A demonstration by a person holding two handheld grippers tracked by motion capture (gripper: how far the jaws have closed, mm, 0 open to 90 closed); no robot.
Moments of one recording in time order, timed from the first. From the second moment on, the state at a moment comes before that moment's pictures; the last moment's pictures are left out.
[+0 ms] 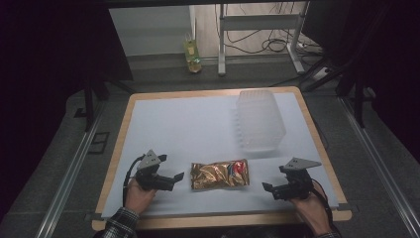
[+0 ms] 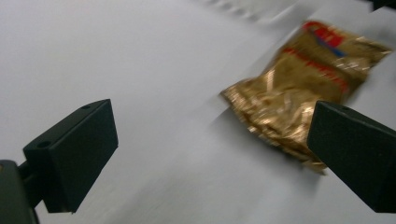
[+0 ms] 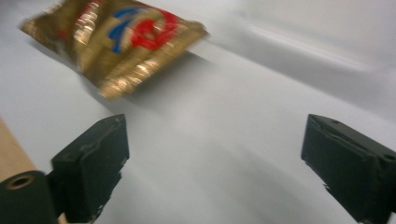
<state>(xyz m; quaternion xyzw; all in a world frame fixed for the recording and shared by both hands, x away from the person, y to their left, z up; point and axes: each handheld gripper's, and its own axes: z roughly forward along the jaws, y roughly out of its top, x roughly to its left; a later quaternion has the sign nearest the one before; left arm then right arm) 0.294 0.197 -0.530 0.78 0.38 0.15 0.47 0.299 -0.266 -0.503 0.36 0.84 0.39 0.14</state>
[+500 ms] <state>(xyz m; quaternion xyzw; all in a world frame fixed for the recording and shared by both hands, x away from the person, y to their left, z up) 0.300 0.198 -0.538 0.78 0.41 0.17 0.44 0.303 -0.268 -0.504 0.37 0.82 0.41 0.15</state>
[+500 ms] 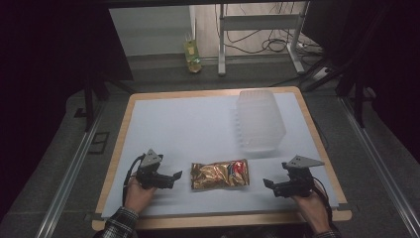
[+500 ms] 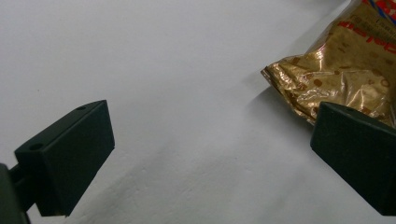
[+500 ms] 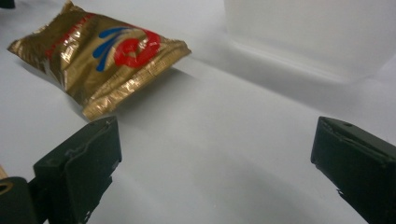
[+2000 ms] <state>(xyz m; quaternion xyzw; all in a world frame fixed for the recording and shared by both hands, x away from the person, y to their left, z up) 0.287 0.157 -0.511 0.81 0.30 0.12 0.49 0.305 -0.270 -0.510 0.38 0.83 0.39 0.13</state>
